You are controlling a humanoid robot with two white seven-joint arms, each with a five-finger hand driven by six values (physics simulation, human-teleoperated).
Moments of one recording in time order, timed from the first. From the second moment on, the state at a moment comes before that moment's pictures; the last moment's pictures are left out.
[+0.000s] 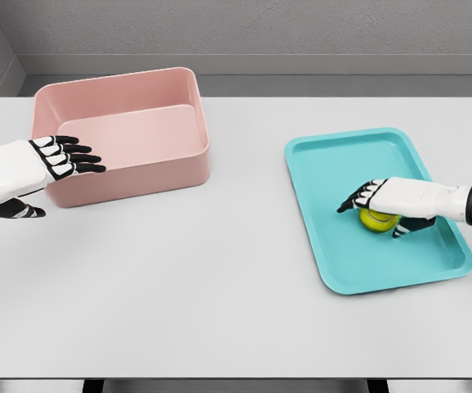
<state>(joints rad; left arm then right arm) -0.21 1.15 -0.29 -1.77 -0.33 -0.61 -0.24 -0.56 -0.92 0.73 -1.40 0.36 -0.61 0.48</state>
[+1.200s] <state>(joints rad) -0.21 1.14 -0.29 -1.77 -0.33 -0.61 -0.24 -0.58 -0.93 0.72 -1.41 0.39 -0.61 0.49</state>
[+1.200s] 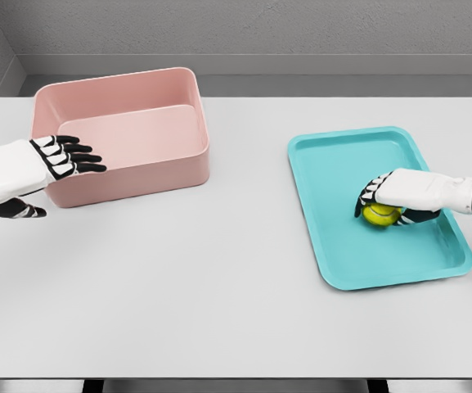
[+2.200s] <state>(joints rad) -0.20 1.14 -0.30 -1.77 -0.34 -0.61 -0.24 -0.62 -0.79 0.65 -1.75 0.39 -0.61 0.54</state>
